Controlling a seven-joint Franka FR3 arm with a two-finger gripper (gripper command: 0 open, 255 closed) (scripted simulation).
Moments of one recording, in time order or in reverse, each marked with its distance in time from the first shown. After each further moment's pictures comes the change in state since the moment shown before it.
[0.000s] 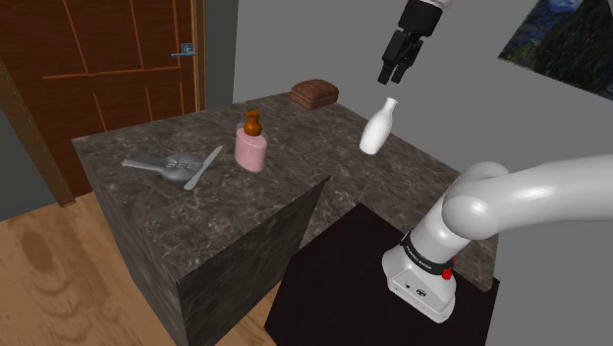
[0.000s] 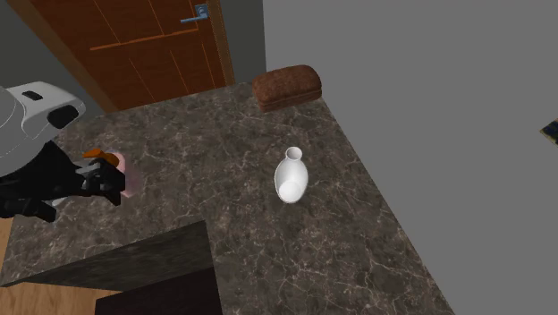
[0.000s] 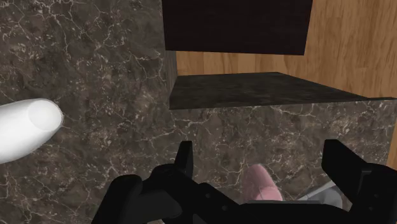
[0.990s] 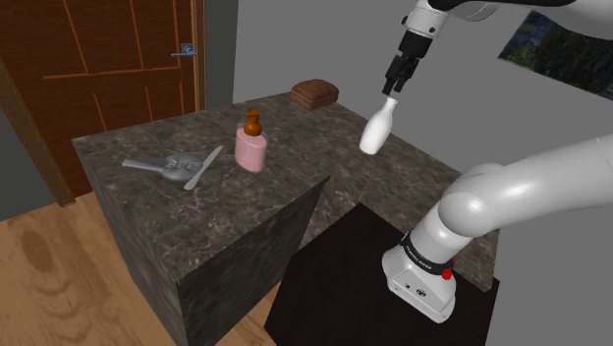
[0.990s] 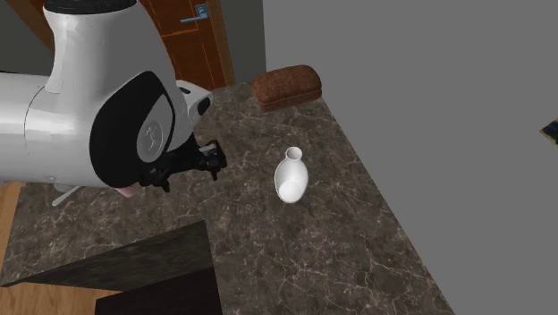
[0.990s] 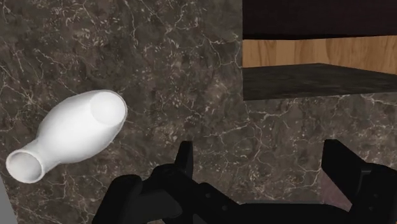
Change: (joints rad) arm -0.085 0.180 -0.230 -0.014 -0.166 0.209 -0.248
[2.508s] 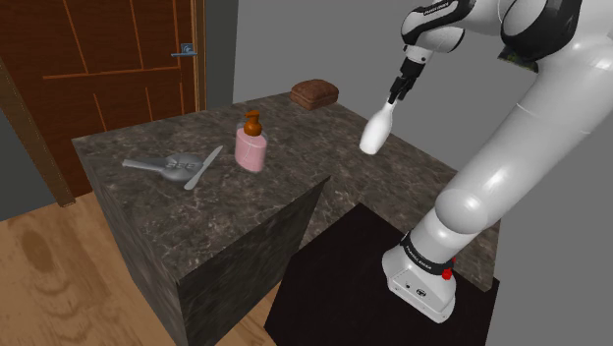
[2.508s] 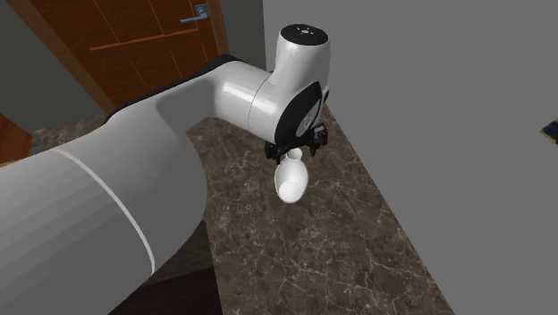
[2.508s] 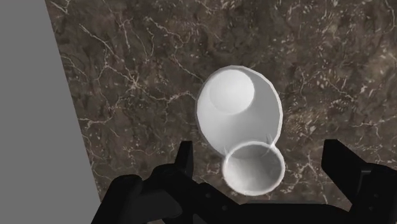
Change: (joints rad) arm -0.083 0.608 -0.330 0.319 0.125 0.307 -0.443
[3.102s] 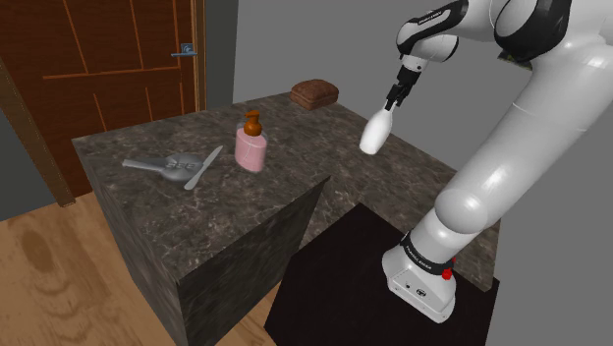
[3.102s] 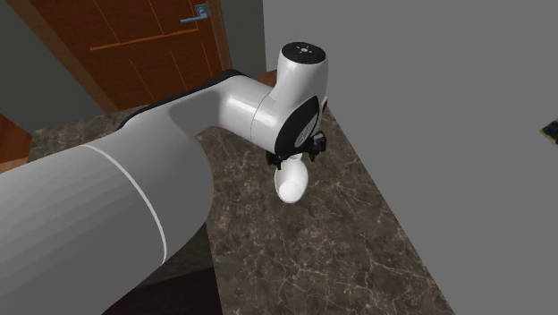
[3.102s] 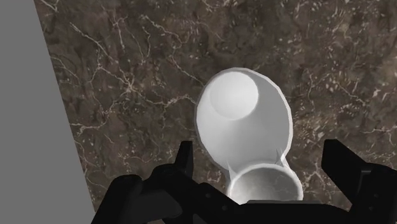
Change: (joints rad) arm -0.005 0.031 -0.001 -0.044 0.021 0.070 -0.017
